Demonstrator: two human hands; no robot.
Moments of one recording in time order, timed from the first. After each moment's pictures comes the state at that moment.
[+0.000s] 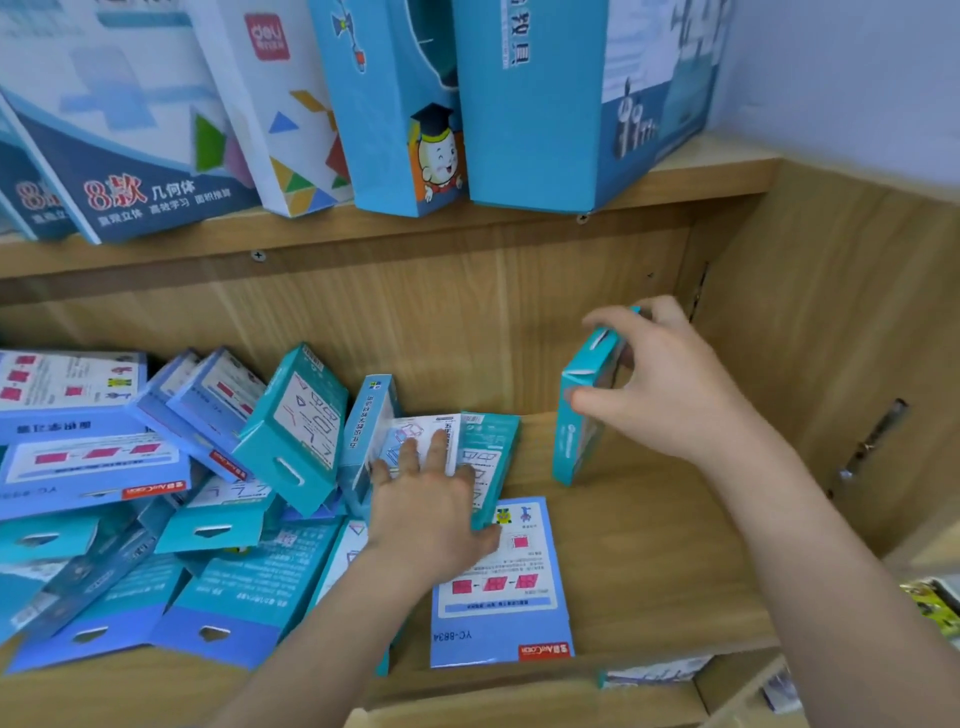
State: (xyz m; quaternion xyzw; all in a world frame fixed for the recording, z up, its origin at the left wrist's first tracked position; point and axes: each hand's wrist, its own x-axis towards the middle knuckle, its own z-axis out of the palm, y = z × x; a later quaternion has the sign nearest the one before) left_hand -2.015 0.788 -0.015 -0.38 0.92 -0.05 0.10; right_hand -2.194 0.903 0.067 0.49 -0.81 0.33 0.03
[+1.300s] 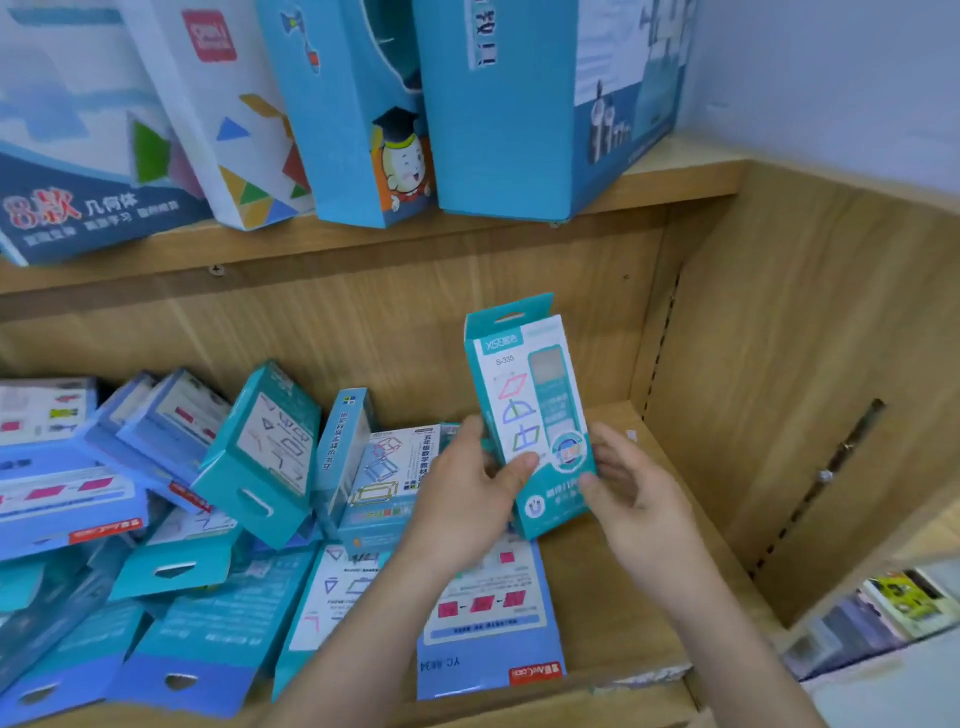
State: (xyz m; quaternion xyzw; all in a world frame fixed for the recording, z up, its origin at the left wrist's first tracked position) left_hand -2.051 0.801 -0.004 -0.32 0.78 0.50 -0.21; right_hand -2.155 0.928 -0.027 0.33 -0.69 0.62 -0.17
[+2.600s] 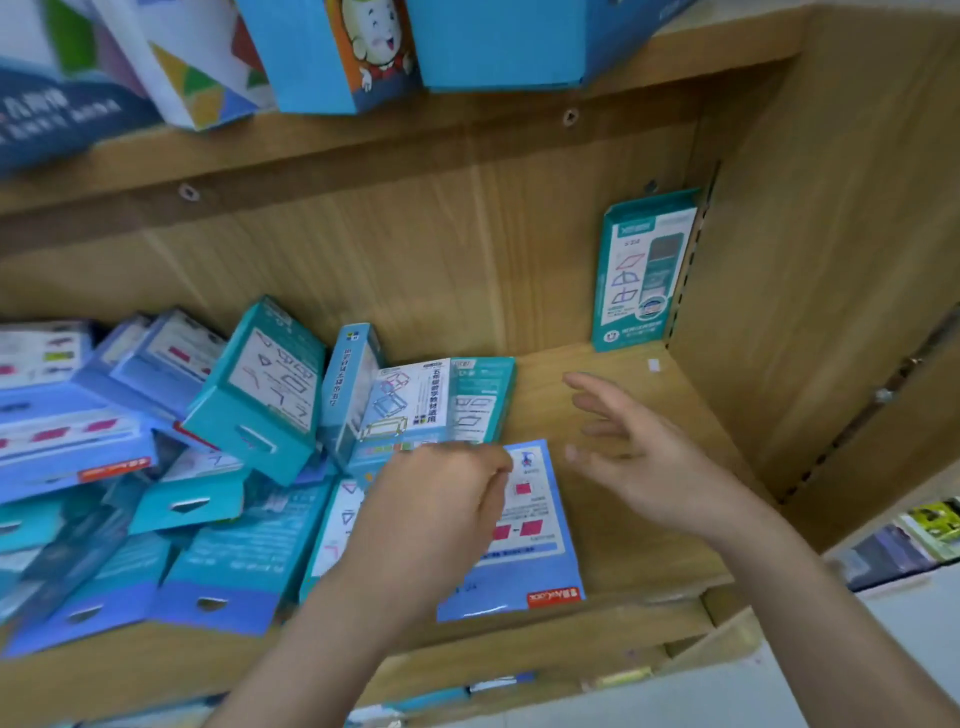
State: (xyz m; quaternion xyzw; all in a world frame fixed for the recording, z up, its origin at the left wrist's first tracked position) left_hand -1.998 0.828 0.016 -0.27 0.96 0.05 -0.08; right_hand -2.170 0.928 -0.037 0.44 -0.74 0.45 -0.25
